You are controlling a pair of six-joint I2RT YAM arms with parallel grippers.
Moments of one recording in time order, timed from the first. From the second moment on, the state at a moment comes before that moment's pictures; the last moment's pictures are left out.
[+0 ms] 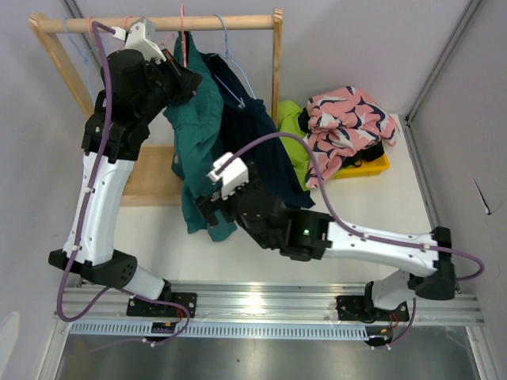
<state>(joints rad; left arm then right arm) -0.33 1.51 2.14 -0.74 -0.01 -0.51 1.38 1.43 1.49 -0.18 0.65 0.05</state>
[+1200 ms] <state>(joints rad) -0.30 1.53 2.26 -1.05 0.05 -0.52 1.59 1.58 1.32 0.02 0.91 0.40</state>
